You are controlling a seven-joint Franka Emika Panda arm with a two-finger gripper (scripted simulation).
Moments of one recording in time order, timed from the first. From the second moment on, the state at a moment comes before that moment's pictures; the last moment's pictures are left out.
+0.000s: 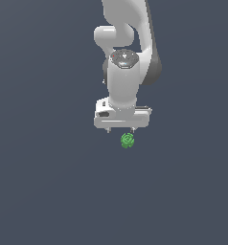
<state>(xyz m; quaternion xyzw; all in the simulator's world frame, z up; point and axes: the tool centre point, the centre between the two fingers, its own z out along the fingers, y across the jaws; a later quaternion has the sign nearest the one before) 0.010 0.028 0.186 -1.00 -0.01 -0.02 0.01</state>
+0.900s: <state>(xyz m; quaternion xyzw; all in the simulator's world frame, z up) -0.008 0.046 0.163 -1.00 -0.02 0.01 0.01</state>
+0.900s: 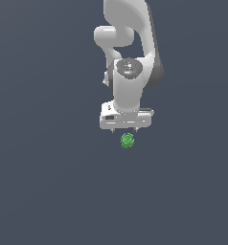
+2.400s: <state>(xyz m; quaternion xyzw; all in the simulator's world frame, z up) -0.033 0.070 0.071 -0.99 -0.12 0.00 0.00</state>
